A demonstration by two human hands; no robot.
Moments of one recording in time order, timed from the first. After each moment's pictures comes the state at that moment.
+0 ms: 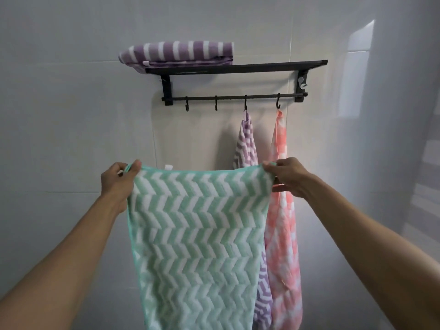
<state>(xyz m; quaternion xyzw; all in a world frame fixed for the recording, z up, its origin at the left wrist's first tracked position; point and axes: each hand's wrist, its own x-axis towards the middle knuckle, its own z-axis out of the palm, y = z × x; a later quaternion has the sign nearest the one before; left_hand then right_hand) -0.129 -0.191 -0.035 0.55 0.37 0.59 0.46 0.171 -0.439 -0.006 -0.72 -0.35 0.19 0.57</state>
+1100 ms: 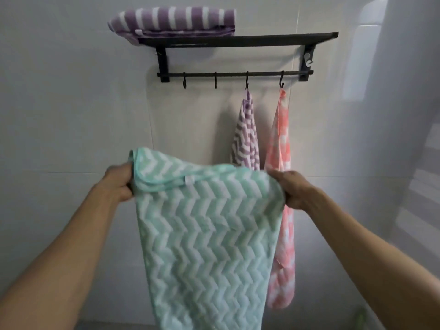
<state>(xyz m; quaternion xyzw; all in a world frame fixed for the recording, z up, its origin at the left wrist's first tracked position) -0.127 -0.204 -0.048 0.48 0.34 0.42 0.69 0.179 -0.443 -0.074 -0.63 -0.25 0.34 0.65</state>
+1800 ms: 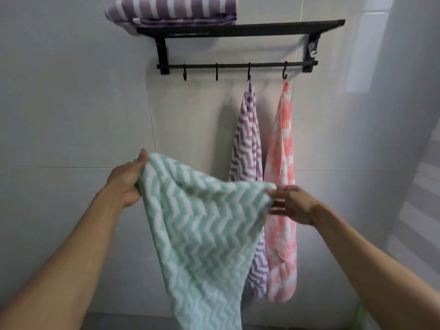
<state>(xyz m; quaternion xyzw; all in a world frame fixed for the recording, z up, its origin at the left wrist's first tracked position) -0.125 -0.196 -0.078 0.48 0.27 0.44 0.71 0.194 -0.456 -0.128 -0.62 -0.37 0.40 0.57</state>
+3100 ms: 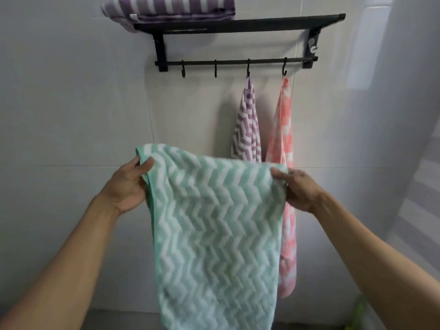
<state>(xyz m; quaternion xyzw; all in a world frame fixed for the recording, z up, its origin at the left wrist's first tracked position) -0.133 -0.226 -0.081 0.54 0.18 0.37 0.74 0.191 -0.457 -0.104 -0.54 -0.34 0.40 0.66</state>
